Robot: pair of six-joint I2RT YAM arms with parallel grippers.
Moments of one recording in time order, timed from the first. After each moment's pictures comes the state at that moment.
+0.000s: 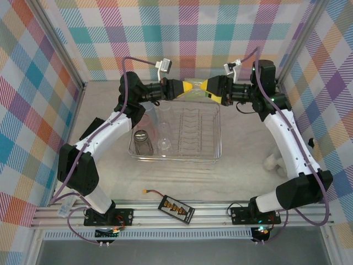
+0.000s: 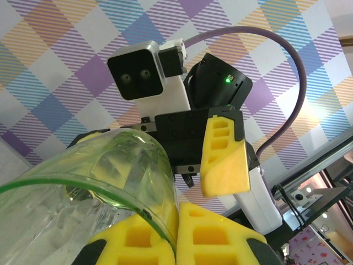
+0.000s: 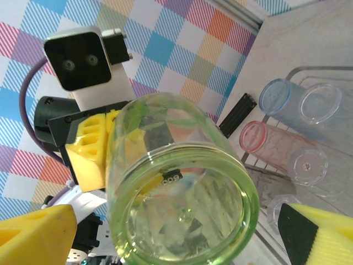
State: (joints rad) left arm -0.47 1.63 1.40 0.58 1.03 -1.20; right arm 0.23 1.43 1.55 -0.52 -1.02 0.70
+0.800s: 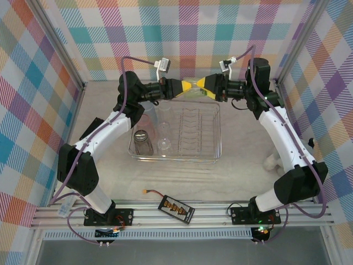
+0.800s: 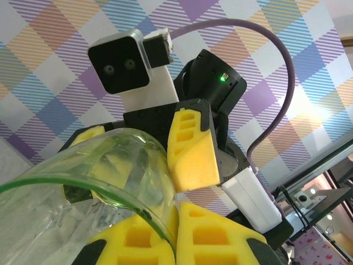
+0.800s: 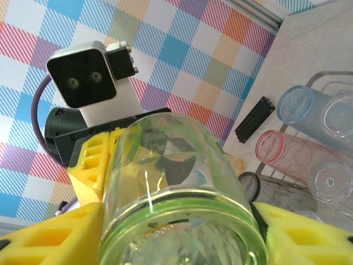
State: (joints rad) left arm -0.46 1.63 1.40 0.57 1.04 -1.18; right arm 0.26 1.48 1.53 -0.33 -1.06 0.82
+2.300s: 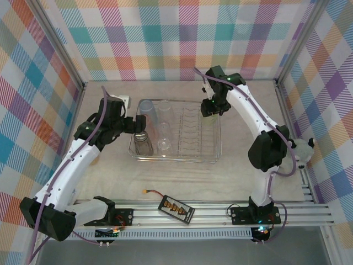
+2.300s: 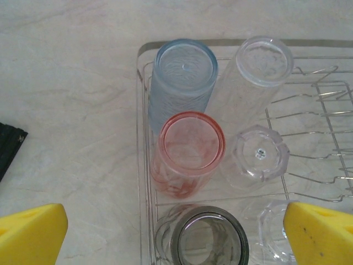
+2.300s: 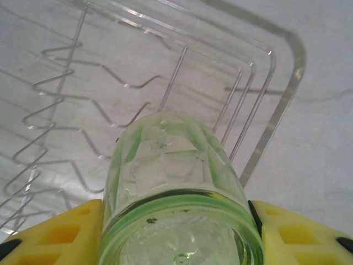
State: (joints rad) left arm -0.35 1.16 1.20 -0.79 -0.11 -0.21; right arm 0.42 1.95 1.97 -1.27 0.03 0.03
